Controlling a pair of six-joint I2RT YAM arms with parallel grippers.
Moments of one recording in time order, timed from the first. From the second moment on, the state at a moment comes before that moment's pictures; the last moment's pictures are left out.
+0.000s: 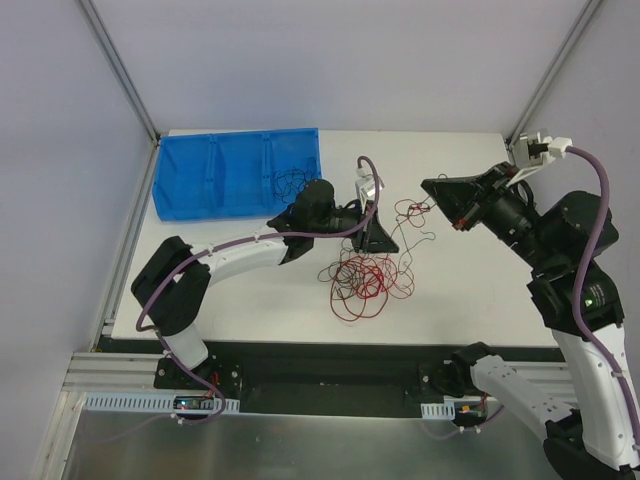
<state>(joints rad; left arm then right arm) -0.83 1.70 1.14 0.42 0.79 -0.60 0.42 0.82 1.39 -0.49 -0.33 0.51</state>
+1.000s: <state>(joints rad) -0.76 1.75 0.93 0.16 0.44 -0.42 0.41 1.04 1.89 -0.59 -0.03 0.35</state>
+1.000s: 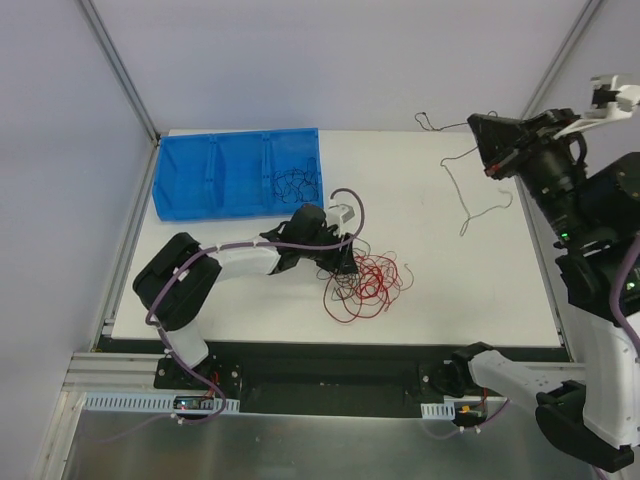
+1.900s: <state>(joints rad) -0.85 1.17 0.90 0.24 0.60 -0.42 0.41 0.80 1.02 -0.17 -0.35 0.75</state>
